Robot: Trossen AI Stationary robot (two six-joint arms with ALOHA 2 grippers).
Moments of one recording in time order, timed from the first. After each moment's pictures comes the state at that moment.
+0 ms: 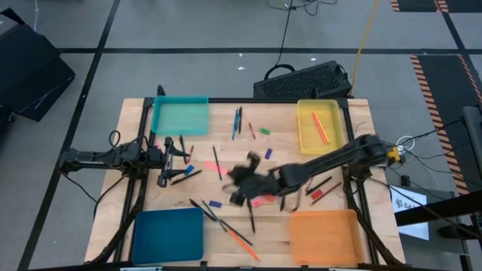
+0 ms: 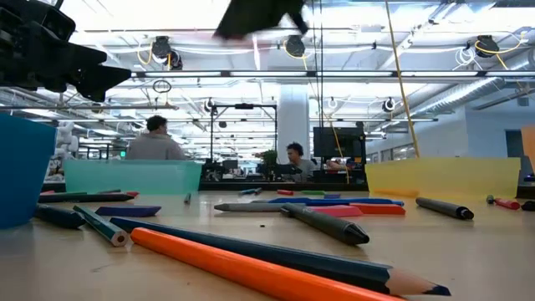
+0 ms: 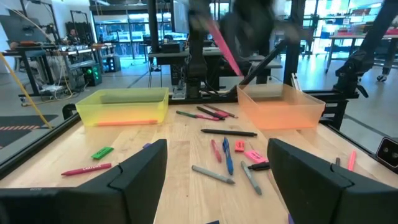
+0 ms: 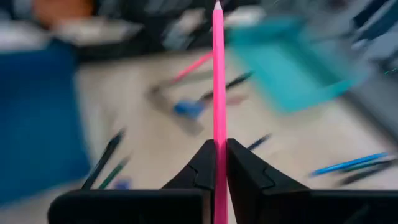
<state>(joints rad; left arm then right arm) -0.04 0.02 0.01 0.02 0.04 0.02 0.29 1.80 1.47 -0.30 0.64 0.32</state>
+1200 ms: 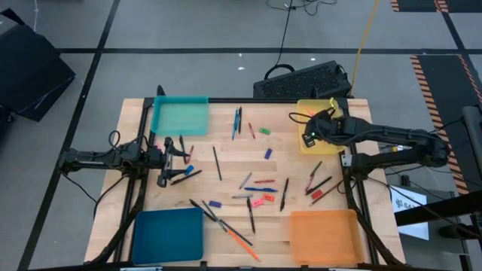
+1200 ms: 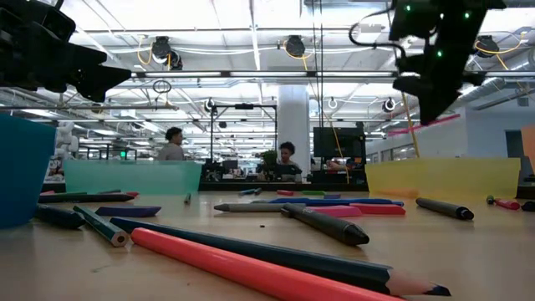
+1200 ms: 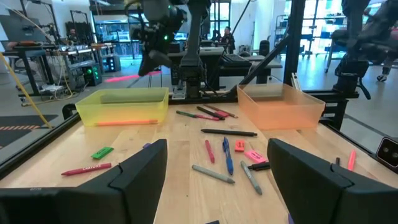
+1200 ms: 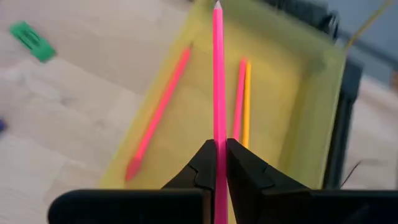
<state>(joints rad) -0.04 0.02 0.01 0.02 0.04 0.02 -0.32 1.04 0.78 -1.04 0.55 0.74</state>
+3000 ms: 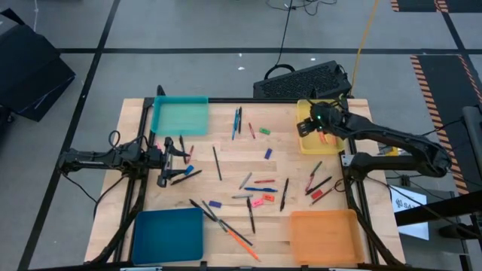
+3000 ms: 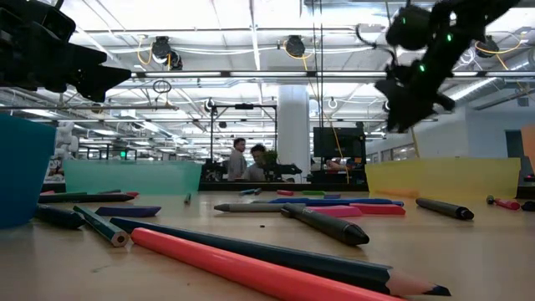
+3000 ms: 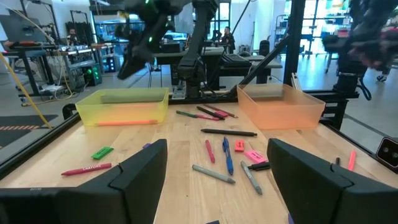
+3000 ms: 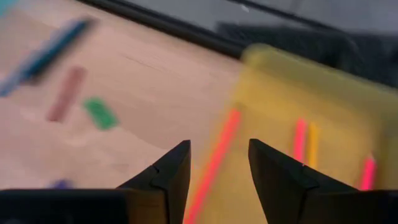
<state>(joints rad) -0.04 0.02 0.01 0.02 0.04 0.02 -0.53 1.01 0.69 -0.55 0.34 0.45</state>
